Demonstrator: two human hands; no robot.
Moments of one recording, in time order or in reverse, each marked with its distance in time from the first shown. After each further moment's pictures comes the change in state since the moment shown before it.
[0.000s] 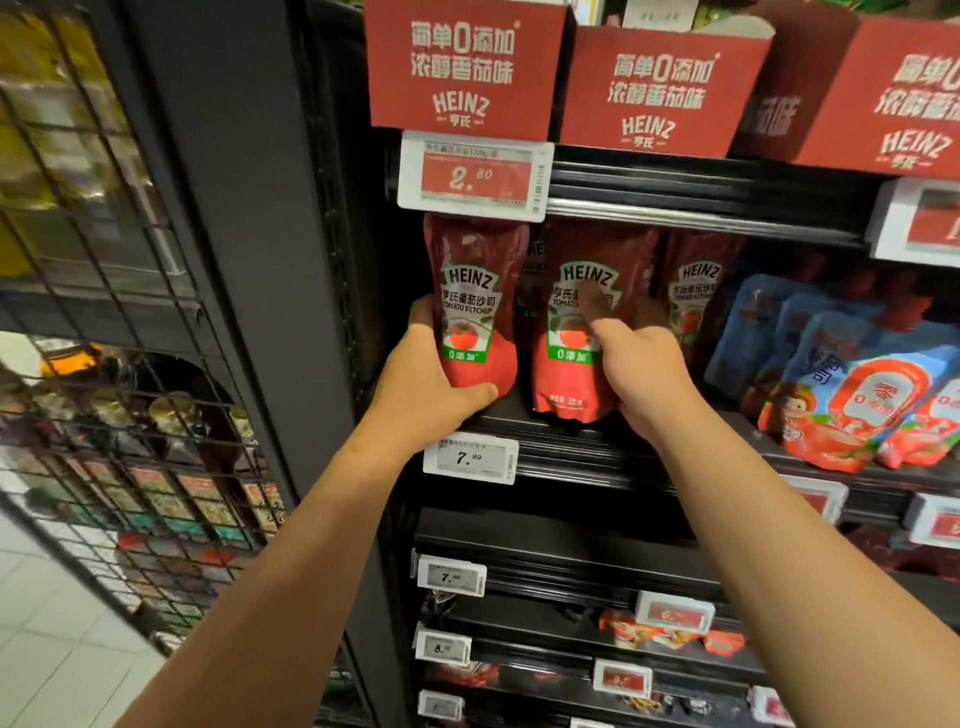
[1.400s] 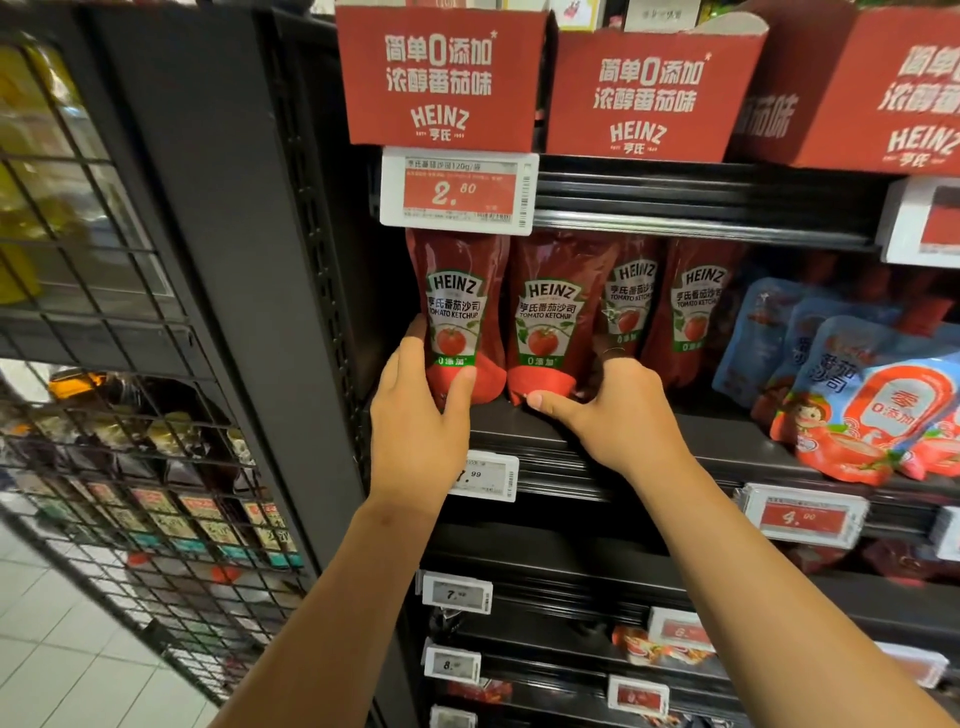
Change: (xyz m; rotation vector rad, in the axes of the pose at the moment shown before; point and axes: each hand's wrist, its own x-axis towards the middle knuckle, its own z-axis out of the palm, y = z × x) left_hand -0.030 0.009 0.018 0.186 0.356 0.087; right_hand -0.015 0.023 -0.003 -0.814 -0.027 -0.276
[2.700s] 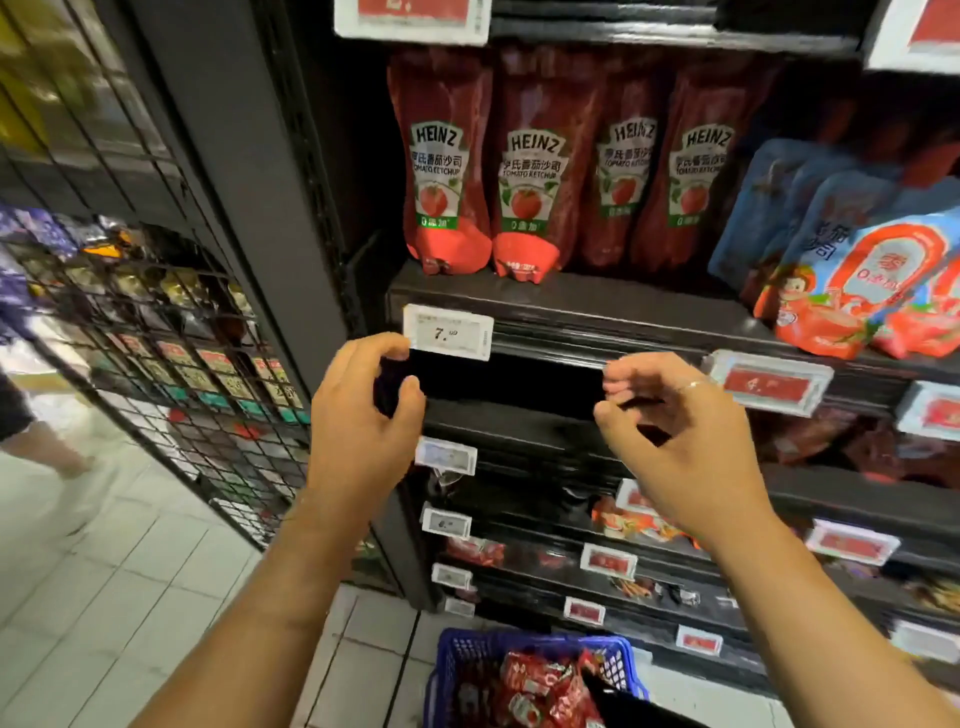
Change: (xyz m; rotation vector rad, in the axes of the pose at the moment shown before) left_hand -0.112 -0.028 -0.040 0.156 -0.011 0.078; right_hand -0.134 0.076 -0.036 0.551 -0.083 -0.221
